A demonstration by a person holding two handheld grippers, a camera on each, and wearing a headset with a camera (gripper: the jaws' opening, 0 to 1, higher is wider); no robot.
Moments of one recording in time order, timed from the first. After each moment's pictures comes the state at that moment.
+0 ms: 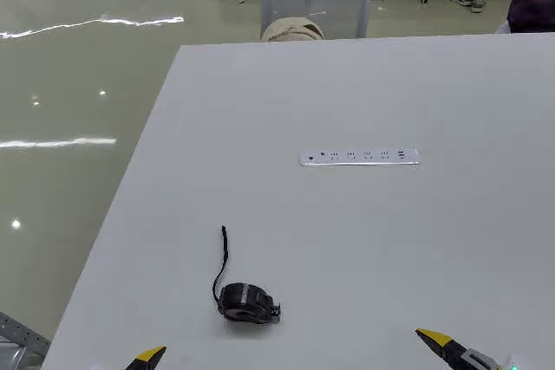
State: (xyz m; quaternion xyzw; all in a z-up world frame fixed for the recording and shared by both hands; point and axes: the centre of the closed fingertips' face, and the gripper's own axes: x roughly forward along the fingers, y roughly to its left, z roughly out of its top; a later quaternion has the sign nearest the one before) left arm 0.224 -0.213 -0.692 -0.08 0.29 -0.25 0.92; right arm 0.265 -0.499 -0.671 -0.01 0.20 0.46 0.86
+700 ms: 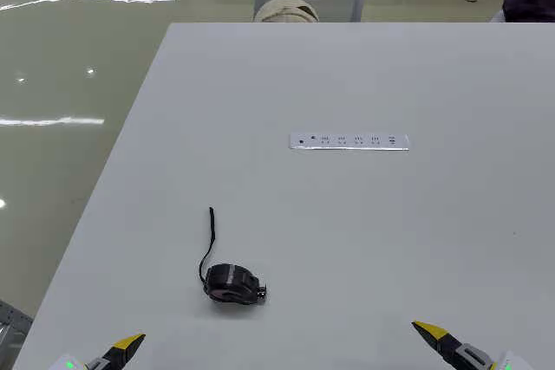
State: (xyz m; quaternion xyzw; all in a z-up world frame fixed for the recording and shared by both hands) left arm 0.214 -0.211 -0.691 -0.09 0.29 -0.25 0.92; right arm 0.255 -0.512 -0.675 -0.01 0.21 0.45 0.87
